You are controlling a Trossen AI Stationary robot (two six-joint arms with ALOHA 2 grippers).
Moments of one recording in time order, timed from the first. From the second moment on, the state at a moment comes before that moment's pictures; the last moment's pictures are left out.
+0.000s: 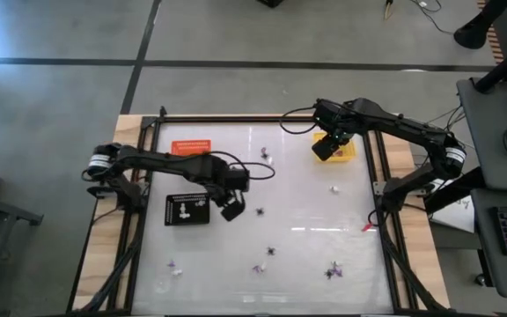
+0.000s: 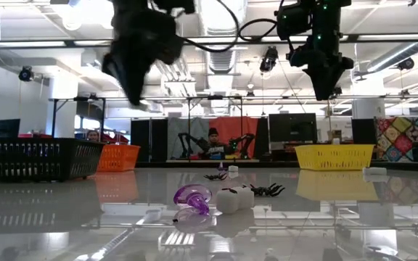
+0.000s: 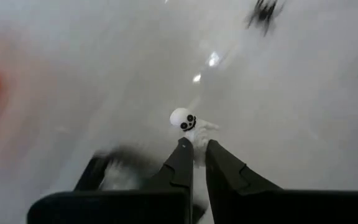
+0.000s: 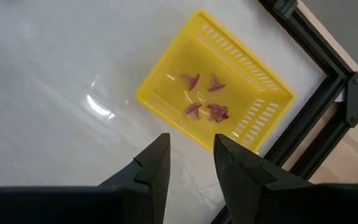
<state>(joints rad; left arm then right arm) -0.04 1.71 1.41 -1.14 0.01 -0.66 -0.53 1.45 1.33 -1.29 0.18 0.32</state>
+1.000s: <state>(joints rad) -0.14 1.56 1.06 -1.20 0.16 -0.67 -0.53 1.45 1.33 -1.16 0.16 0.09</state>
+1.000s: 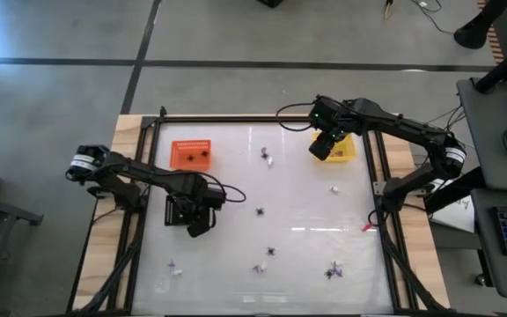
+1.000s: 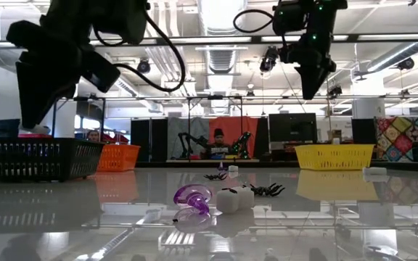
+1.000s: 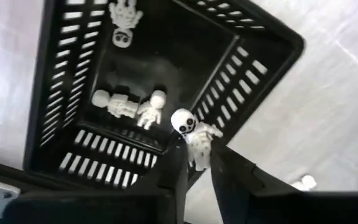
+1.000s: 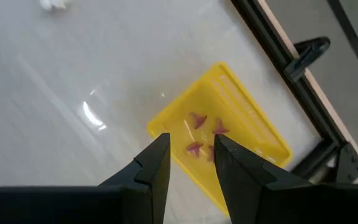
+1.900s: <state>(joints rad) -0.14 1.19 1.06 -1.22 0.02 -0.67 -0.42 1.54 1.27 -0.79 -0.26 0.03</state>
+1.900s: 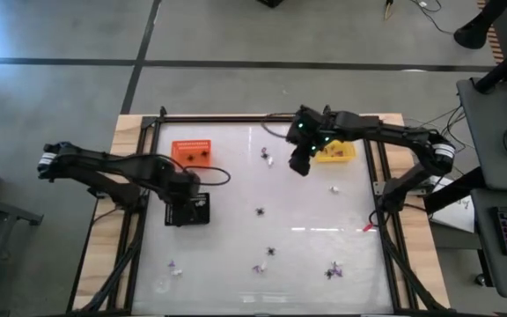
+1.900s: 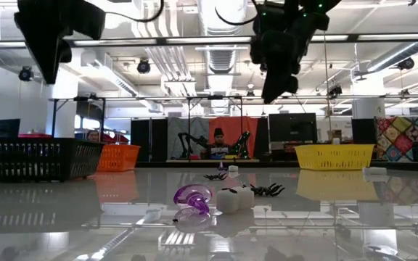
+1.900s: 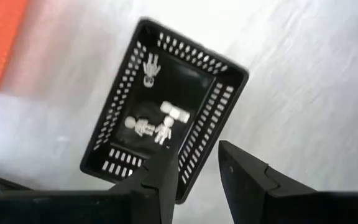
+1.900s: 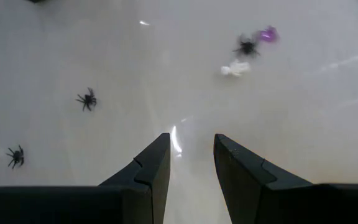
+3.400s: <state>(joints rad) -0.14 1.01 1.06 -1.29 -0.02 -0.50 0.00 2.06 1.51 -0.63 -0.18 -0.07</state>
